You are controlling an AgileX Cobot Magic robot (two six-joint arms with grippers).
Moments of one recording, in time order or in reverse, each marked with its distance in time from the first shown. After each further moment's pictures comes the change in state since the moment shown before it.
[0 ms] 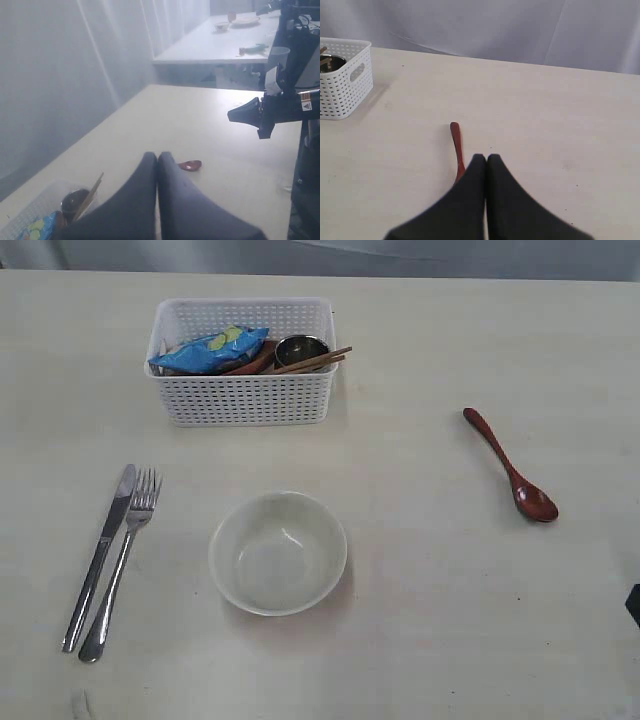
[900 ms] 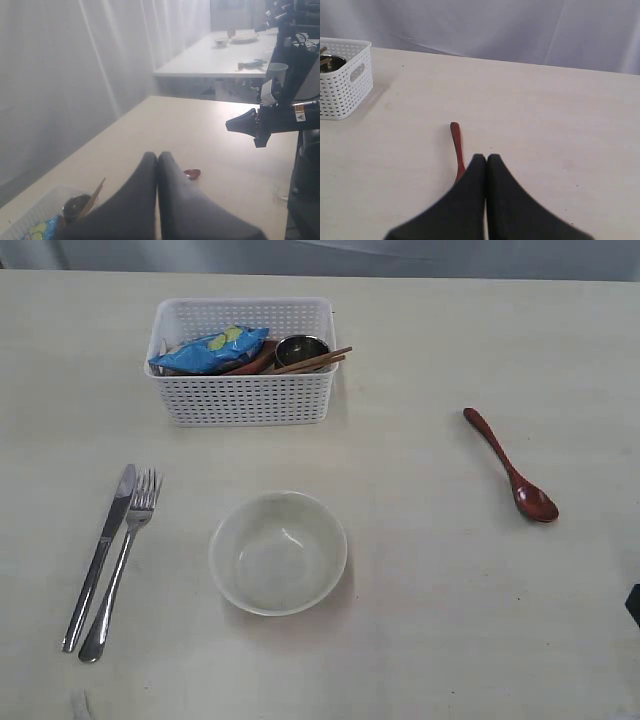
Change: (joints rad) left arm 0.000 -0.075 0.000 -0.009 0.024 -0.002; right arm 0.000 0.000 0.000 0.000 0.000 0.000
